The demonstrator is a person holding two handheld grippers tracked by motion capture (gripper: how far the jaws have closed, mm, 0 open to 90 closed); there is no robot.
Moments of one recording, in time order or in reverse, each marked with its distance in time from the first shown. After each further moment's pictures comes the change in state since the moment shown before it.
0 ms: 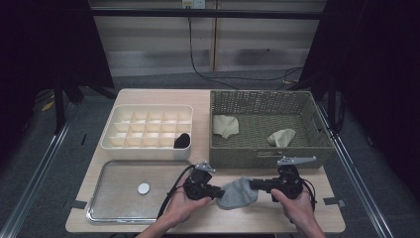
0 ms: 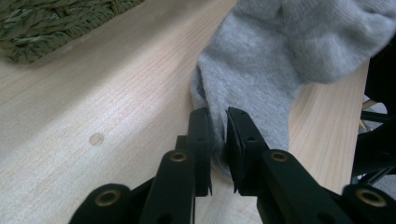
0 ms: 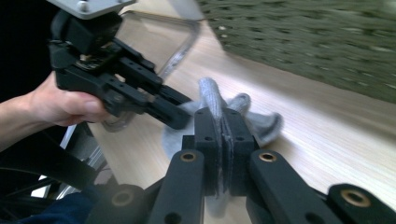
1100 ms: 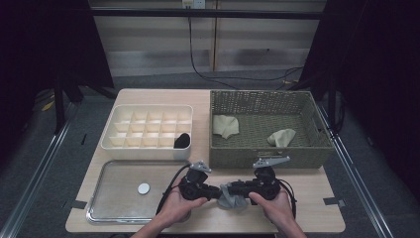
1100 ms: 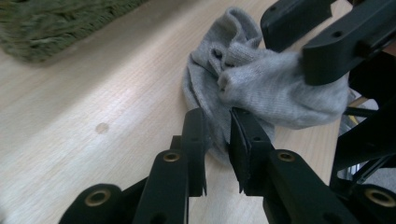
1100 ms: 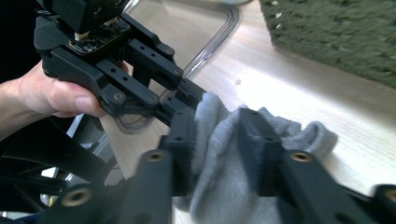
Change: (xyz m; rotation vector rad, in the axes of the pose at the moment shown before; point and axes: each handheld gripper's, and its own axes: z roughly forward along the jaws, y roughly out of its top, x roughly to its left) left arm 0.002 -0.003 -0.021 -0.017 -0.027 0.006; right arm 0.022 0.004 0.043 0.042 0.058 -0.046
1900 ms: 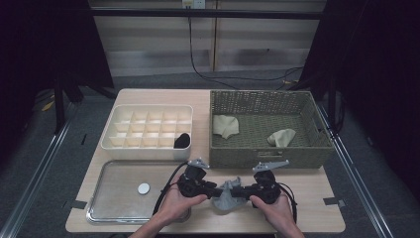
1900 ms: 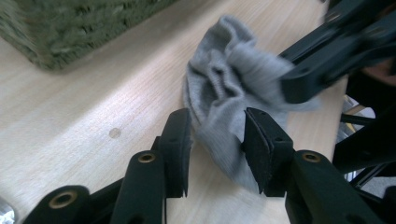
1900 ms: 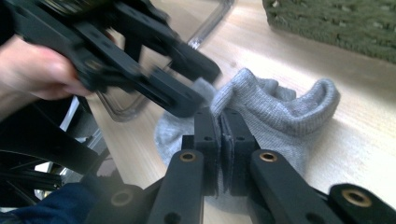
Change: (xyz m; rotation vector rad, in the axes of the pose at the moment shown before) left arm 0.003 0.004 0.007 0.012 0.009 -0.017; right arm 0.001 -0.009 0.004 0.039 -0.028 0.003
